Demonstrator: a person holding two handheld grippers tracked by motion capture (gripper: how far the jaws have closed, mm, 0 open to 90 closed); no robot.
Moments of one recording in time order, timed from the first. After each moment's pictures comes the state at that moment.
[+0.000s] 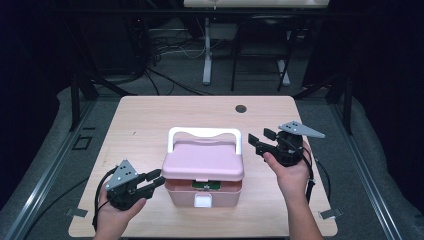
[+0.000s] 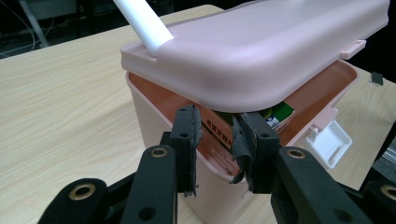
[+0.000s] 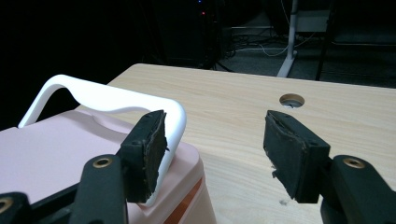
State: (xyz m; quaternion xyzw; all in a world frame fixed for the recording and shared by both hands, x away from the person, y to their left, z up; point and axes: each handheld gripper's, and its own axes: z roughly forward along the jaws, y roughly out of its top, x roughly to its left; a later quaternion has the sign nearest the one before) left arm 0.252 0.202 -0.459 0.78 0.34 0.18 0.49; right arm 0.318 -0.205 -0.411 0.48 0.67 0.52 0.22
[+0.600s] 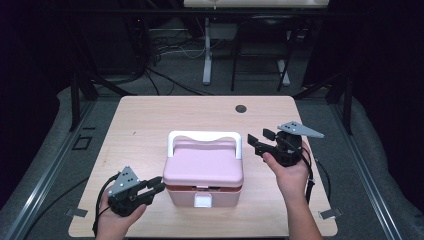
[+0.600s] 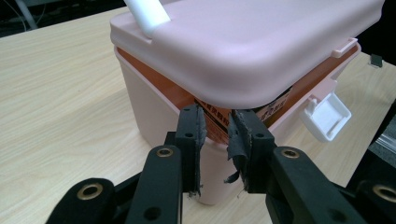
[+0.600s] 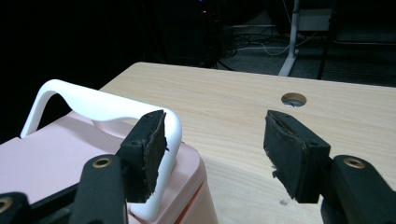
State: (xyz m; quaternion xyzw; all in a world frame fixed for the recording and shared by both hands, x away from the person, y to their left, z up) left arm 0.245 0.203 -0.474 0.79 0.34 0.17 0.47; right arm 0.319 -0.204 -0.411 0.48 0.67 0.52 0.22
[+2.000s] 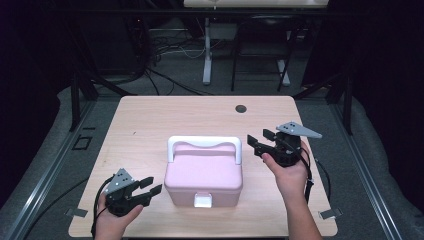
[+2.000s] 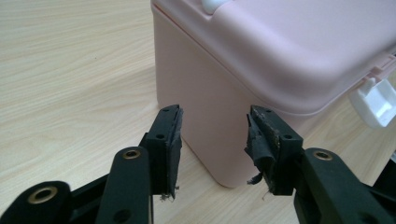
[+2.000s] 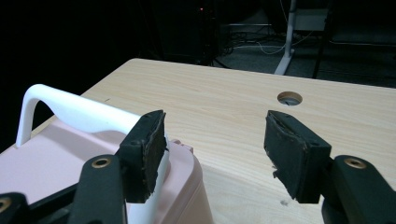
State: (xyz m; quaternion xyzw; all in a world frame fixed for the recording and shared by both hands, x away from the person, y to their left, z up) left arm 0.255 0.222 -0.502 0.77 0.40 0.15 0.47; right arm 0.320 -0.203 -0.413 0.48 0.68 0.51 0.23
